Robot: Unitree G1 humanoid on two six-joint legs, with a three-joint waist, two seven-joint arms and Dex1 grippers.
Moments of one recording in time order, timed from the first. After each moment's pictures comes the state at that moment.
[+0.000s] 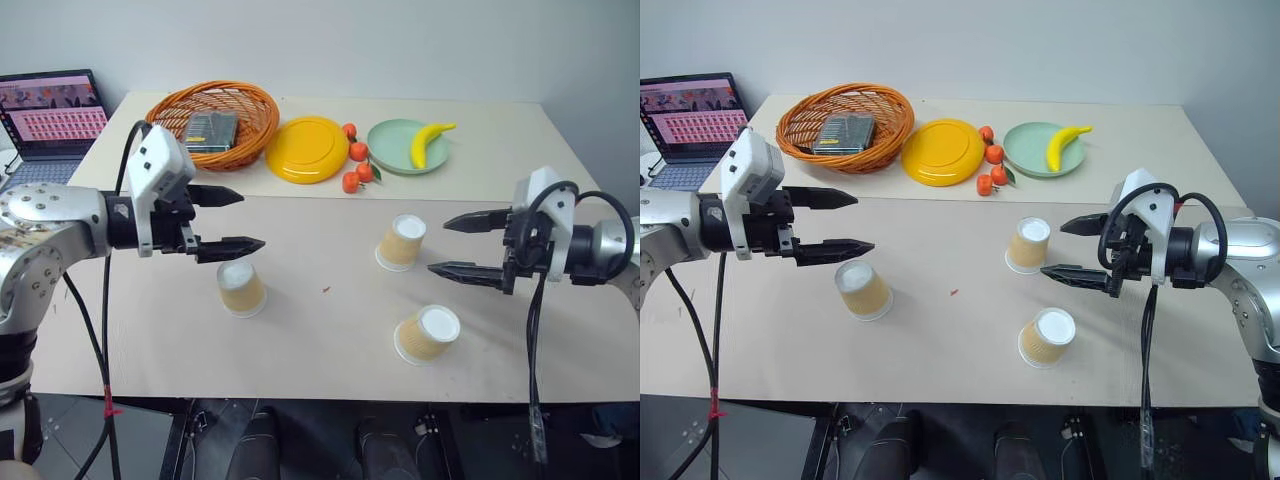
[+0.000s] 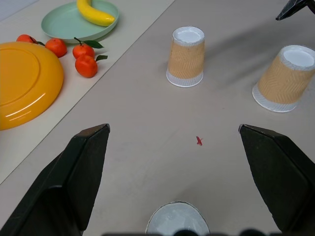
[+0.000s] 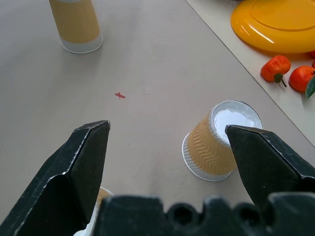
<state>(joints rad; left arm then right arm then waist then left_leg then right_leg) -0.62 1.05 0.09 -0.32 -0.74 0.84 -0.96 -0.45 -1.03 -0.13 -0.29 0.59 0.67 1.08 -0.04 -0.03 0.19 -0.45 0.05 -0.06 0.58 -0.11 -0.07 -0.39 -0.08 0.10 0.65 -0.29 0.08</state>
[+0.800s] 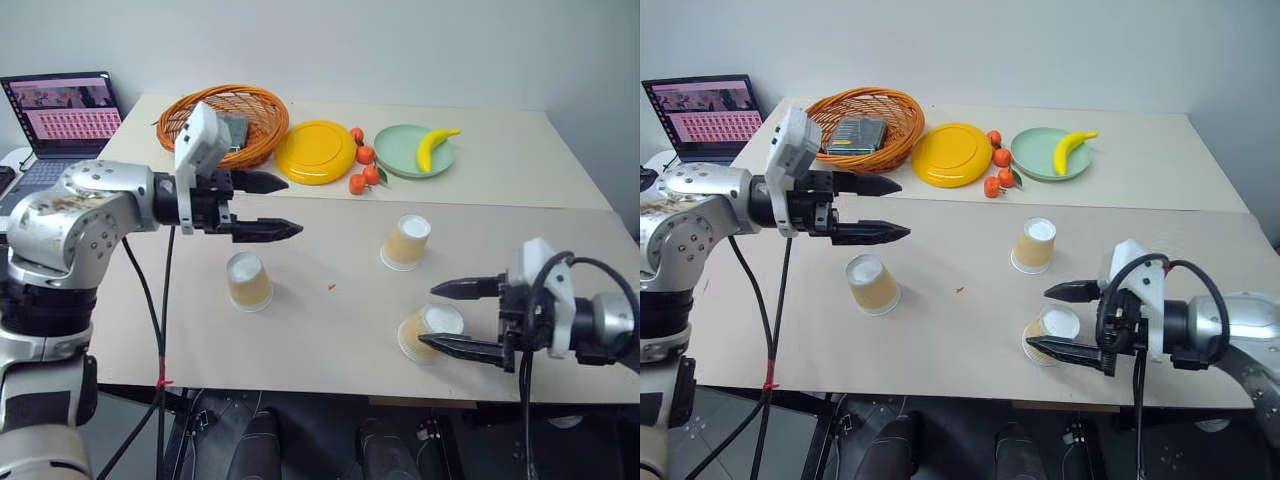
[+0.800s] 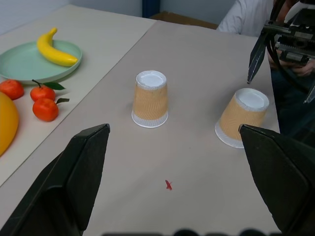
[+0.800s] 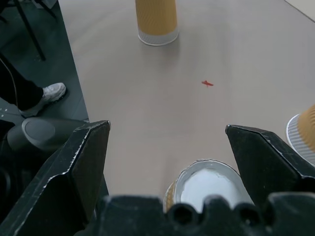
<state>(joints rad) -0.87 0.84 -0.05 -0.12 -0.69 0.82 -1.10 -0.06 -1.00 -0.32 -0.68 0.80 0.85 0.95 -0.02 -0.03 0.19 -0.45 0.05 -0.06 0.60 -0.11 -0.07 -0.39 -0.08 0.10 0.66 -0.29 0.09</state>
